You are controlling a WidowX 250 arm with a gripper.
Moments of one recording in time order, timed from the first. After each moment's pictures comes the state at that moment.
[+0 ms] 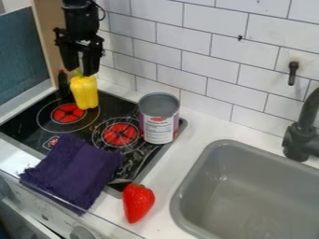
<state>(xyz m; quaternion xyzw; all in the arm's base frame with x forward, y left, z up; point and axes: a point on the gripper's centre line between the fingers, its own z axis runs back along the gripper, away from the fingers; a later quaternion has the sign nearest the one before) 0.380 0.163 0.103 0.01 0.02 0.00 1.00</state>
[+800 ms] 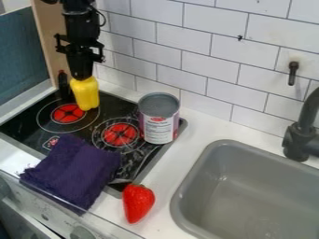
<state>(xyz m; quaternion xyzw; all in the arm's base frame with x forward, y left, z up) 0.373 0.157 0.095 -0.01 0.03 -0.01 1.00</state>
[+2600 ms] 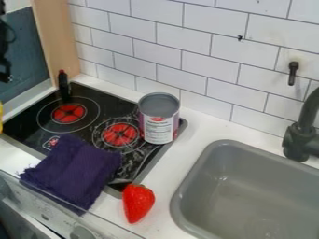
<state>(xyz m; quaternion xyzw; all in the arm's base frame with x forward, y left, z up) 0.237 0.228 0.107 0.06 0.11 0.10 0.99</state>
